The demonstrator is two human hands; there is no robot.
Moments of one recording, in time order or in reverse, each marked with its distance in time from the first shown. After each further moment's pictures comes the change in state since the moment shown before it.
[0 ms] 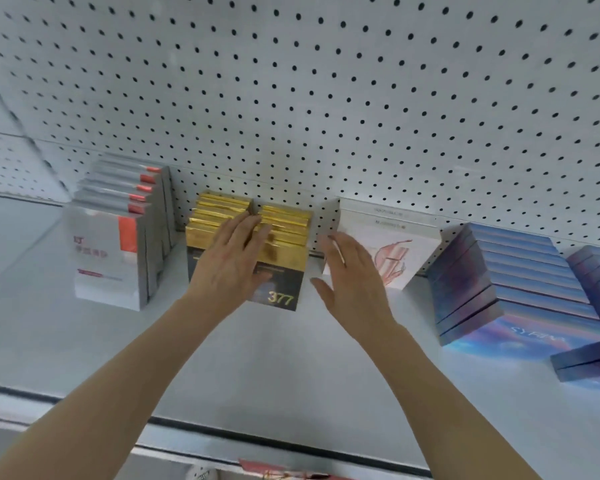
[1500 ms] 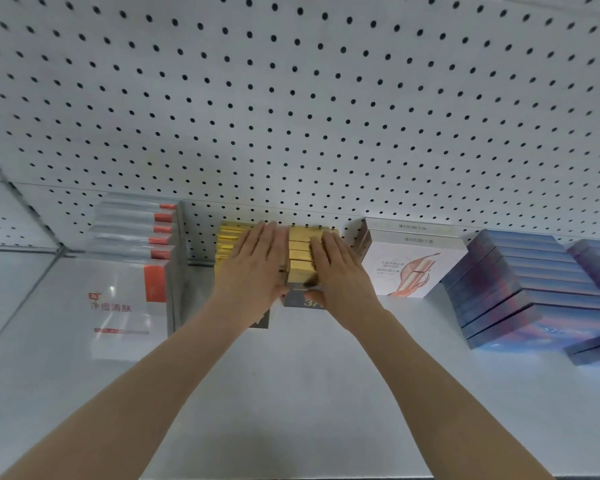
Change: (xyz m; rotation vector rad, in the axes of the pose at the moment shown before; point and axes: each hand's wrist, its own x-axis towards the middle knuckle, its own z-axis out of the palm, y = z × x) left_hand 0.035 -0.055 0.008 0.021 -0.153 0.125; right_hand 0.066 -0.042 0.053 -0.230 -0.291 0.118
